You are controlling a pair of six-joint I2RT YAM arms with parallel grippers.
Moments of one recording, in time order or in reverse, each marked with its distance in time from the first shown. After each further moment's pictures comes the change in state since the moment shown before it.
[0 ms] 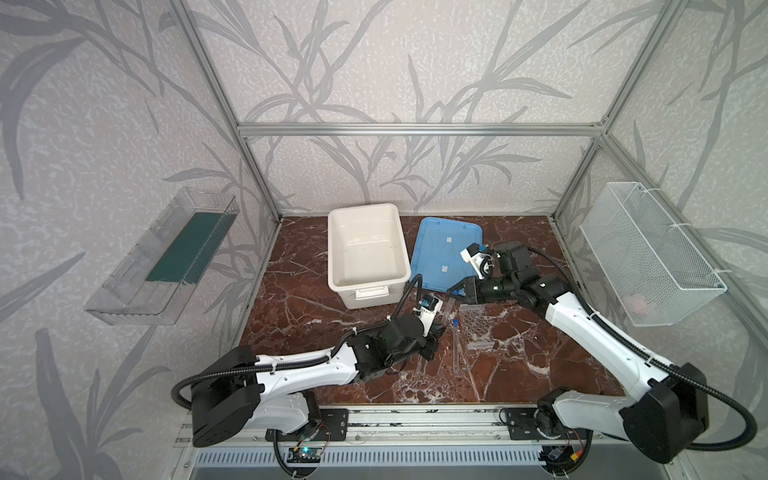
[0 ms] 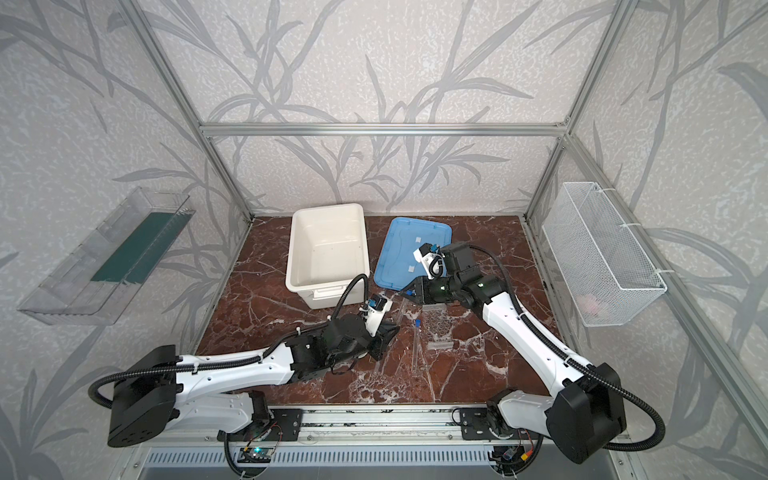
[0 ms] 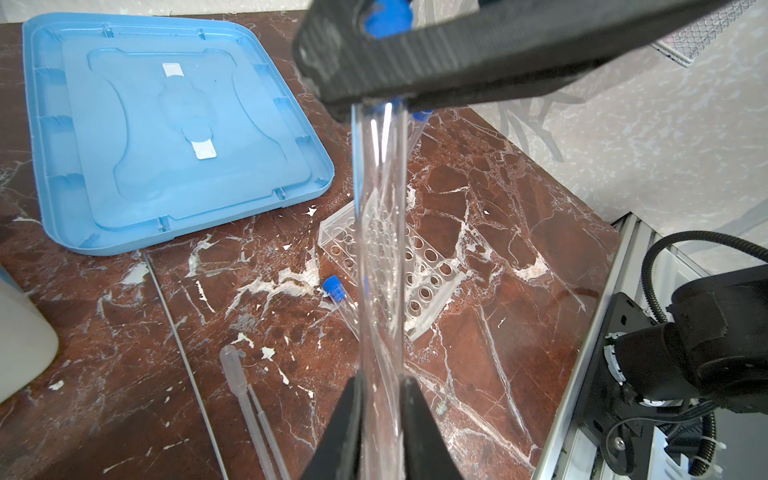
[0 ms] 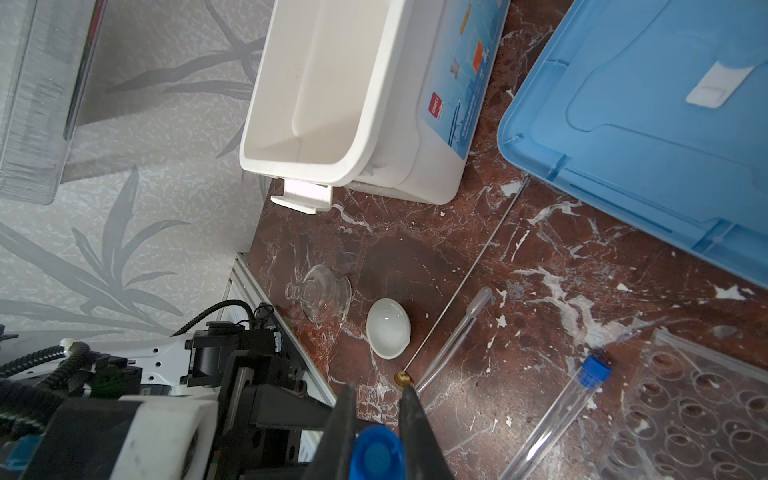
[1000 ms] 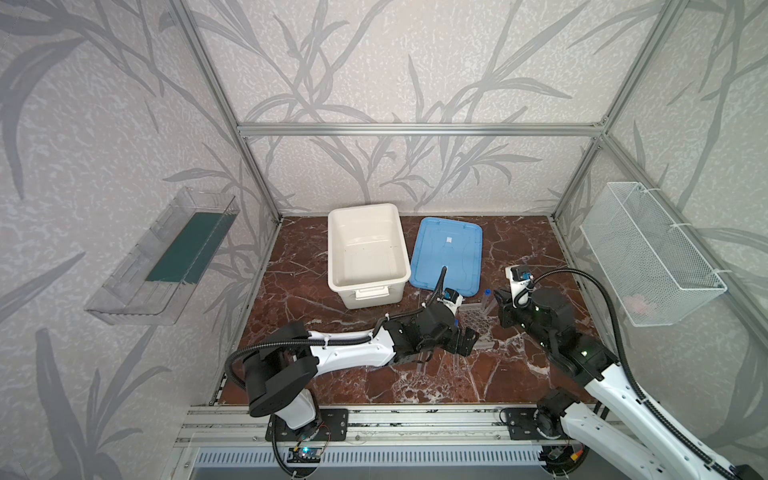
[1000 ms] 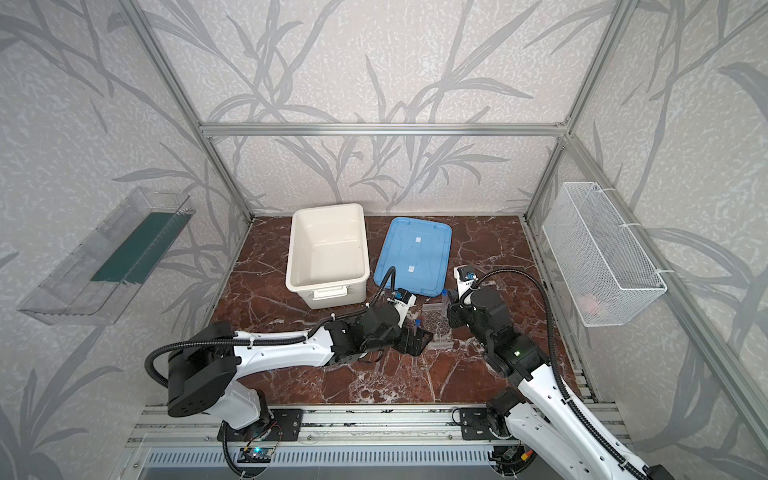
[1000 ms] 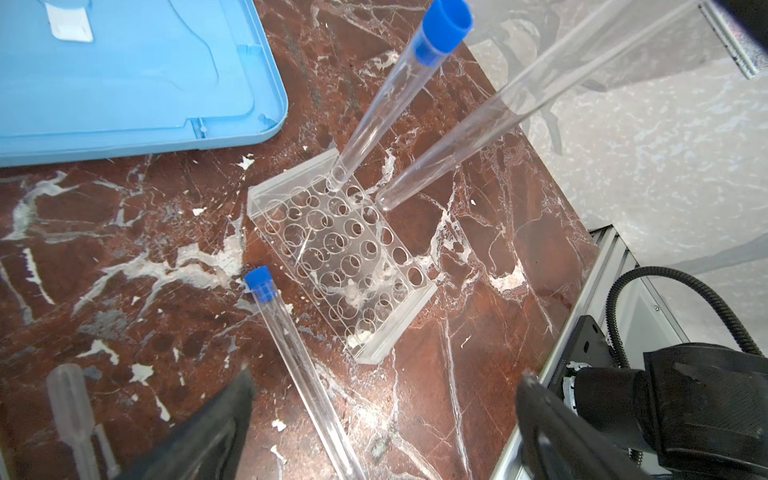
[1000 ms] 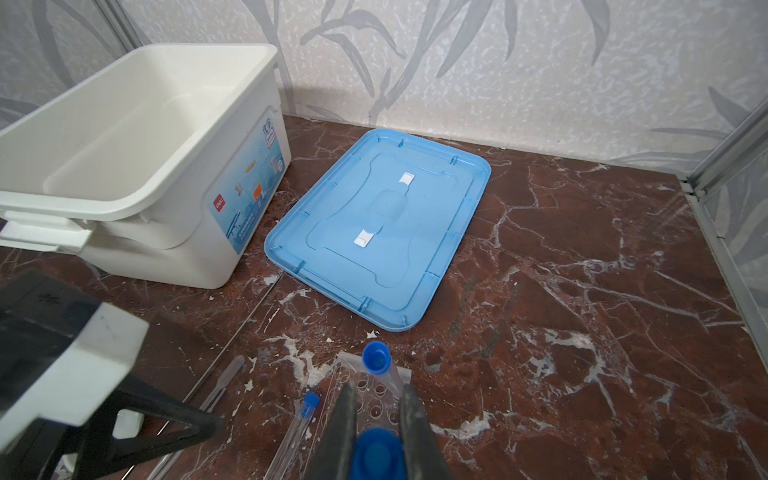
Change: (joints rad) left arm 0.000 0.320 0.249 -0.078 0.117 -0.250; right arm 0.058 -0.555 -0.416 0.185 0.809 -0.326
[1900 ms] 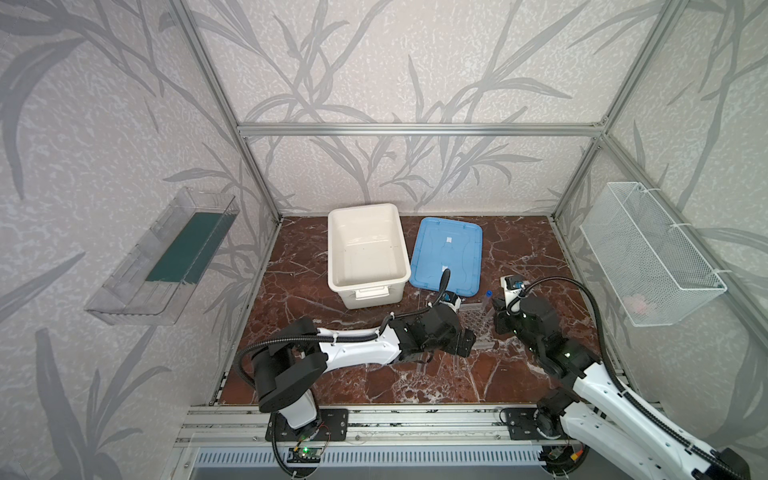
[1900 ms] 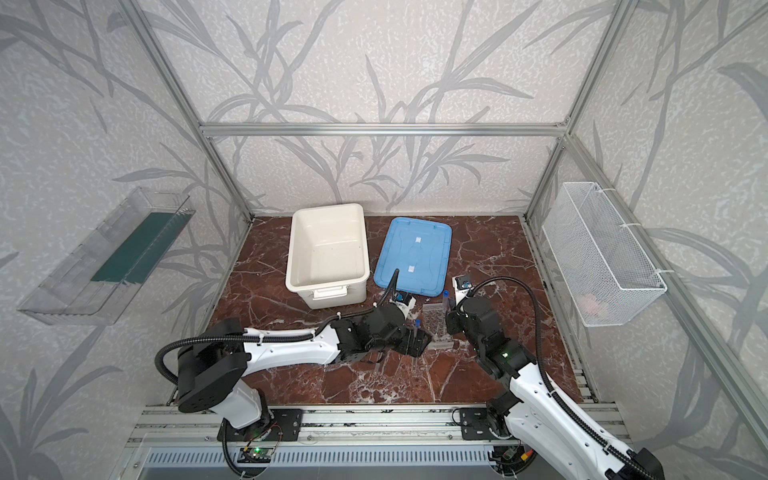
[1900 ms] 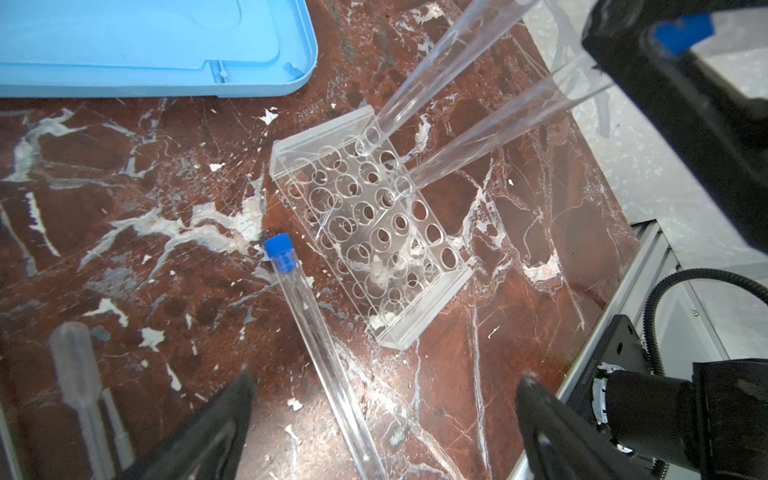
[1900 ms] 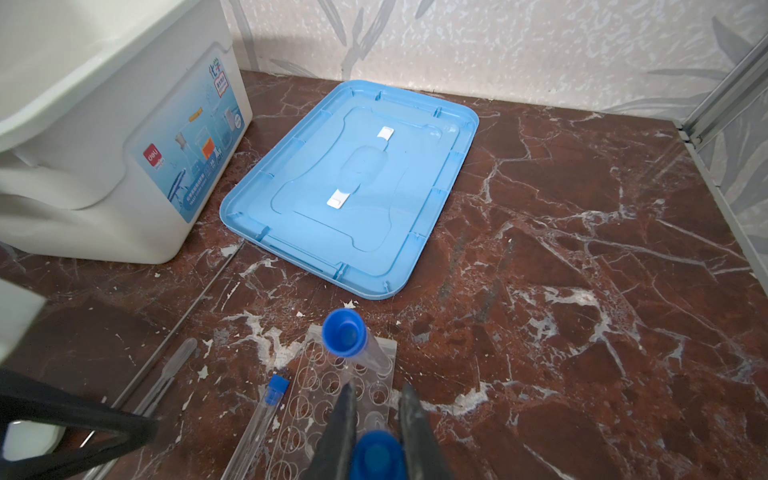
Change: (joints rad) left arm 0.000 0.041 0.042 -0.106 -0.024 -0.039; right arm 0.001 0.051 -0.142 0.114 0.043 0.026
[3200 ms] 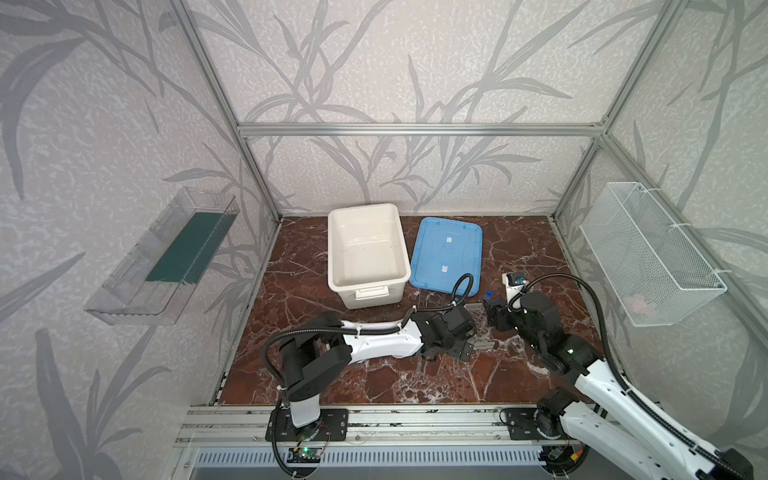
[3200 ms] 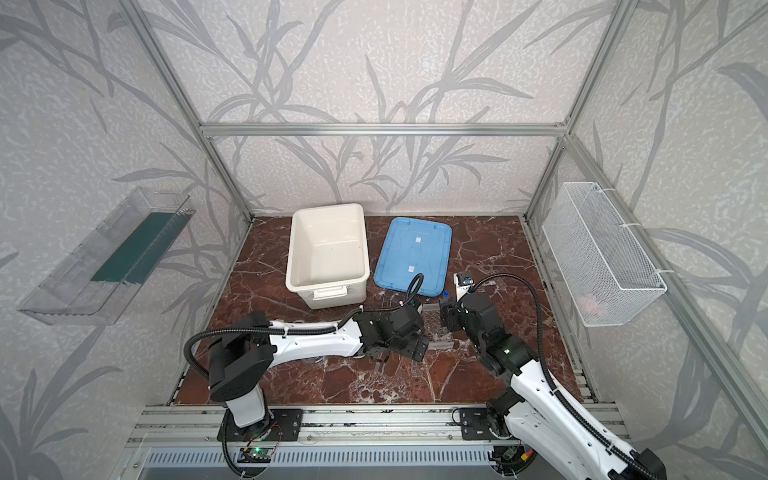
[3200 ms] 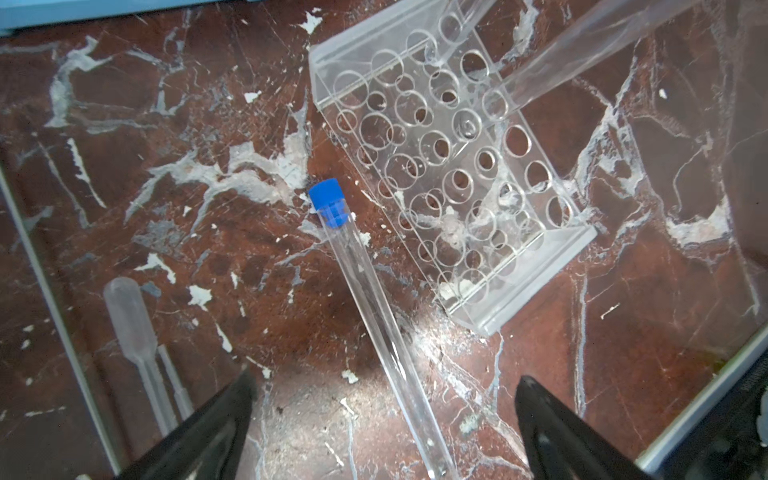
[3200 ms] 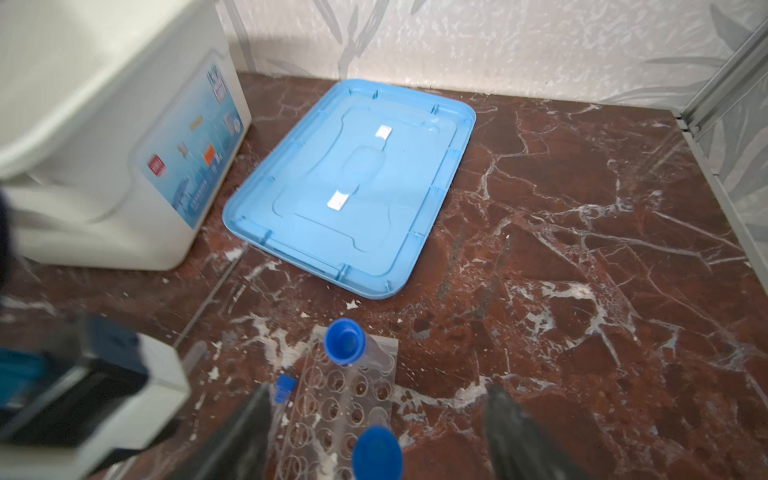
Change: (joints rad) left arm -0.036 0.176 0.238 -0.367 -0.083 0.068; right arm 0.000 -0.020 0.115 -0.126 0.002 0.064
